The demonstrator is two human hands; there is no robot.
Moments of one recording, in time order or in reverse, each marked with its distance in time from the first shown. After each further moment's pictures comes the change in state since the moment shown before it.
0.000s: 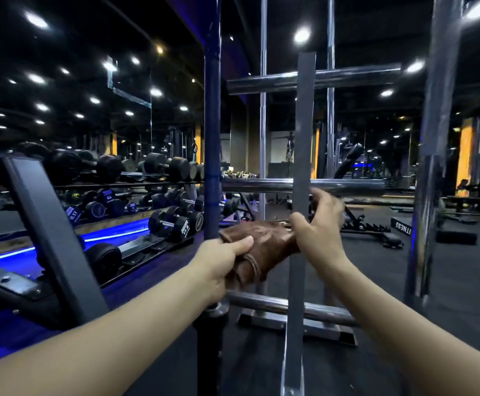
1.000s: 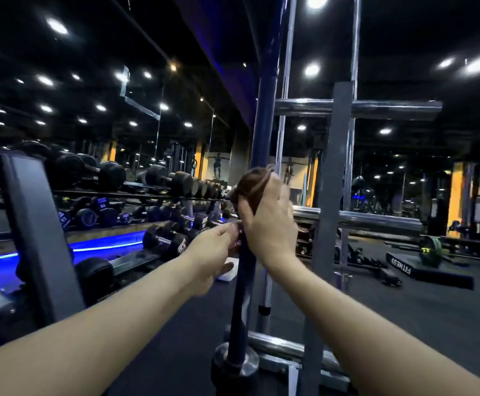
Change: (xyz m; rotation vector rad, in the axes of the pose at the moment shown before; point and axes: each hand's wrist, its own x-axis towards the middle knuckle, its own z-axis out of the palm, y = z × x) left_hand 0.064 0.057 -0.069 0.220 -0.096 0.239; right_hand 0.046 -0.049 0.144 -0.395 0.053 -0.338
